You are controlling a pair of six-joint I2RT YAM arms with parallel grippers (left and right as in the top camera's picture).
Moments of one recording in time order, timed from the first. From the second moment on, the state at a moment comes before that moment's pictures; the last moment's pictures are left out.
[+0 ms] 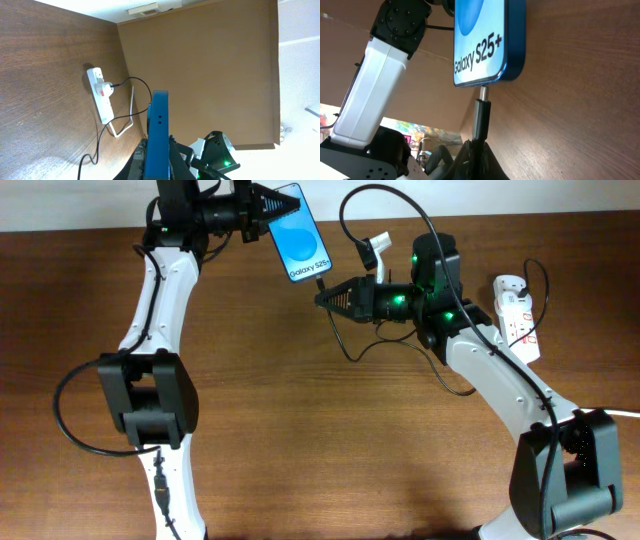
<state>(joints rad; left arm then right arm) -0.06 2.32 2.18 -0.16 1.34 -1.01 0.26 1.75 1.28 0.06 -1.07 0.78</state>
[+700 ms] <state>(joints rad) -0.08 2.32 2.18 -0.07 1.51 -0.99 0.26 1.75 1.28 -0.02 -1.04 0.69</state>
